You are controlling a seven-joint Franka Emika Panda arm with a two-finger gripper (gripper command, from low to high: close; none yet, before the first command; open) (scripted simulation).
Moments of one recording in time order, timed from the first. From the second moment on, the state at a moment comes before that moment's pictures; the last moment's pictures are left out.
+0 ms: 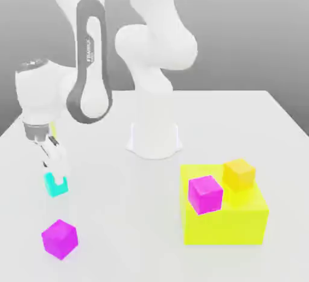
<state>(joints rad) -0.74 0.23 -0.08 -2.85 0.26 3.08 0.68</state>
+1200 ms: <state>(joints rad) -0.23 -0.34 0.35 -2.79 0.19 2.47 1.54</state>
